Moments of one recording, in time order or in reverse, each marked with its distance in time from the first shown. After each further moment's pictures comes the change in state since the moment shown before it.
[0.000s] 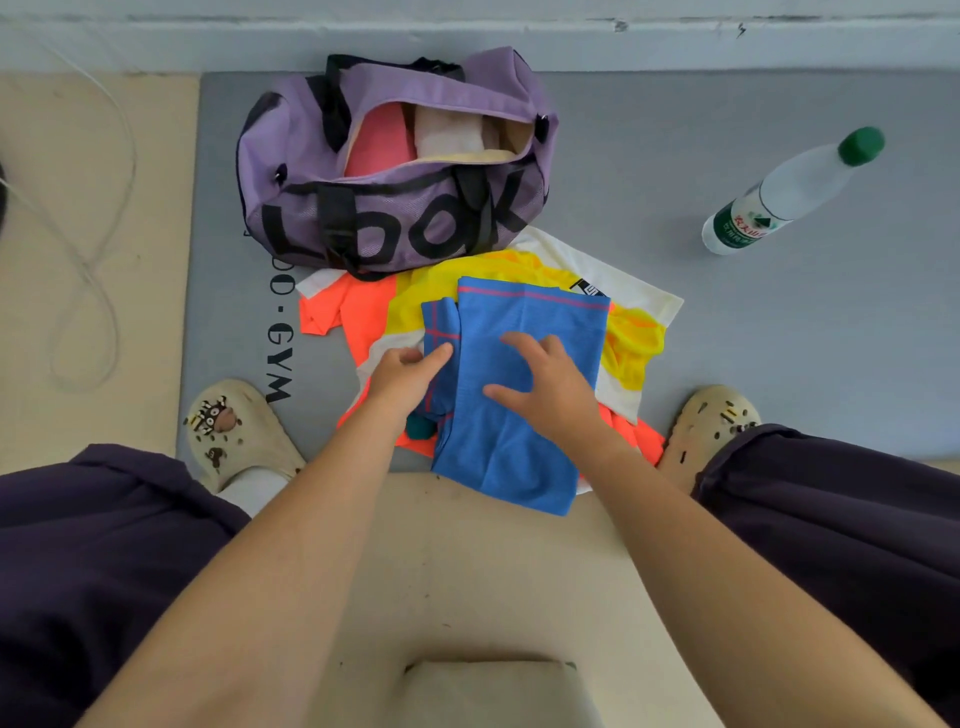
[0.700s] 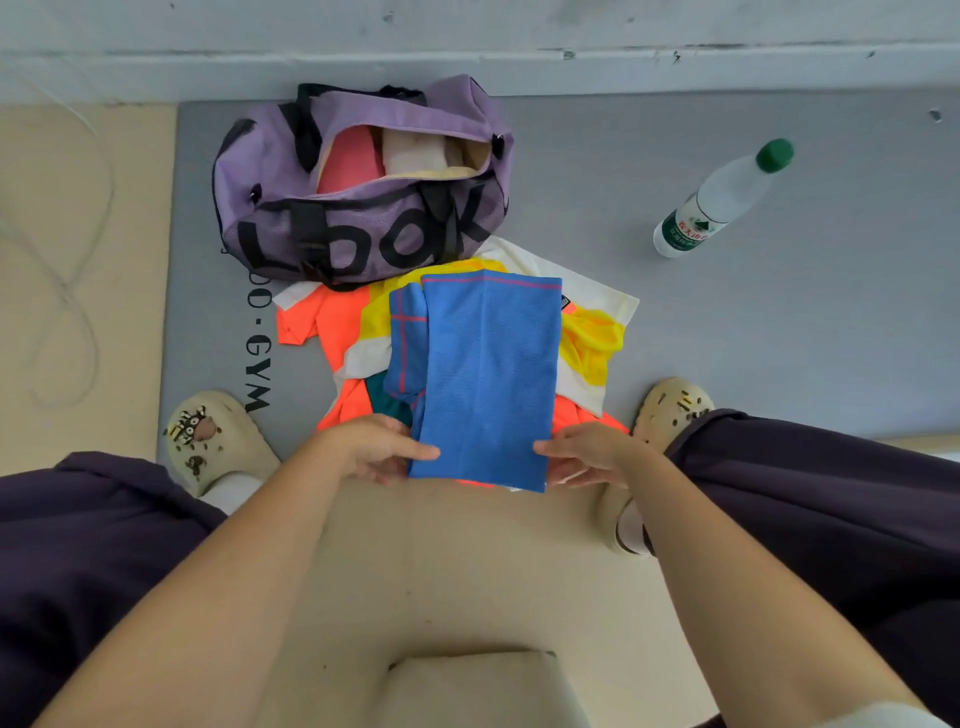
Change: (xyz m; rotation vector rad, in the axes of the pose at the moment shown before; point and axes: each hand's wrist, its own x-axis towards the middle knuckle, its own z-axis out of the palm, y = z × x) left_hand -0.047 -0.020 -0.024 0.360 -0.611 -0.298; right_hand -0.058 0.086 -0.034 0.591 -0.597 0.660
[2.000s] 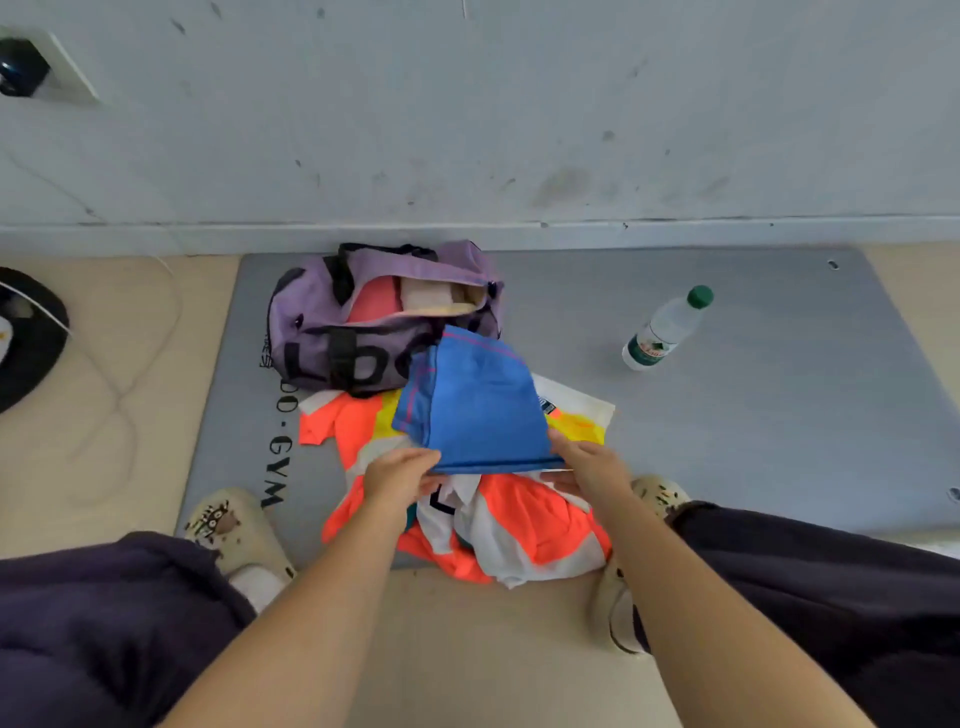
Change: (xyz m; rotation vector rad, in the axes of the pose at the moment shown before) left_hand -0.051 0.062 0.033 -0.805 0.452 0.423; right_hand -0.061 -0.074 0.005 0.497 0.485 -0.383
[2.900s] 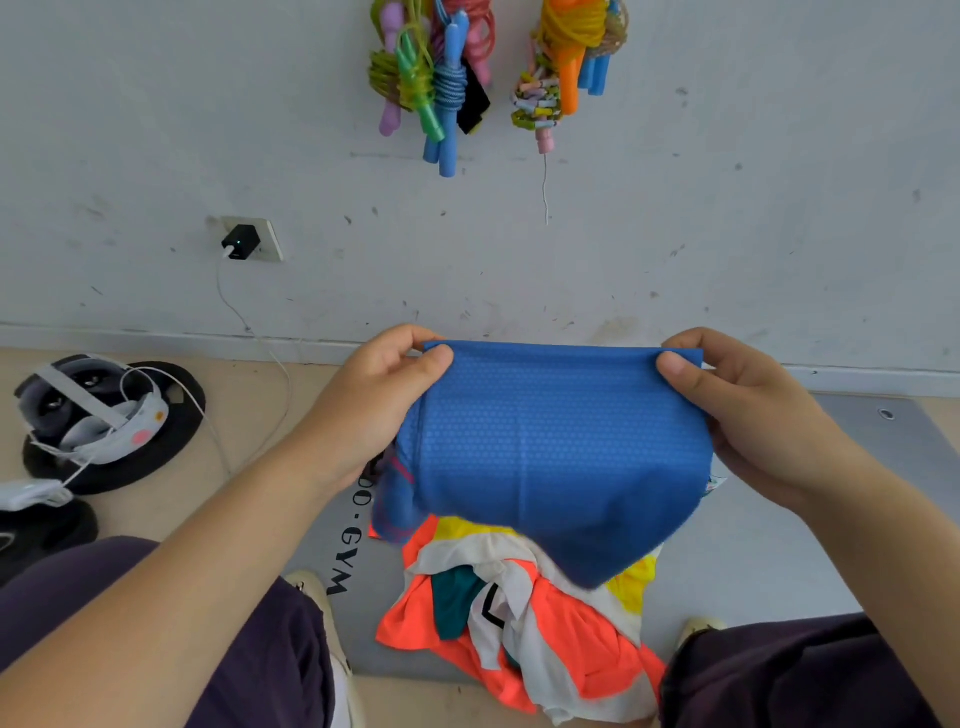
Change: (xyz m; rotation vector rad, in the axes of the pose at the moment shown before) left_hand -0.205 0.224 -0.059 0.235 -0.197 0.860; right_hand -0.198 -0.233 -0.025 -0.053 -0.476 -0.778
